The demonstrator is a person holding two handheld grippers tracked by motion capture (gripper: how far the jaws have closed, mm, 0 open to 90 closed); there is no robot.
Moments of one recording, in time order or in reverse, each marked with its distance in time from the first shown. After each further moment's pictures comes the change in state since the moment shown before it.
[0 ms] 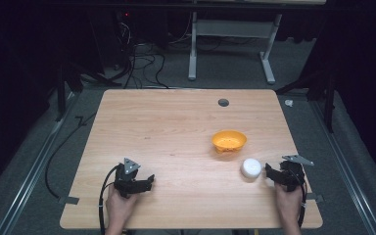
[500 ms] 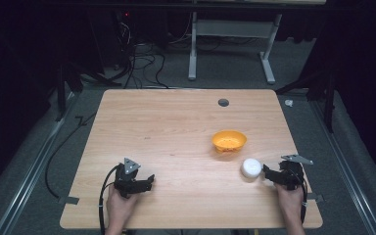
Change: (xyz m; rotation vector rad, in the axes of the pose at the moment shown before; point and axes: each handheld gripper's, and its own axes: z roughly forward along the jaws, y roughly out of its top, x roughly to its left) left arm 0.000 0.000 0.000 -0.001 0.001 0.002; right arm -0.002 0.001 0.001 0.010 0.057 -0.009
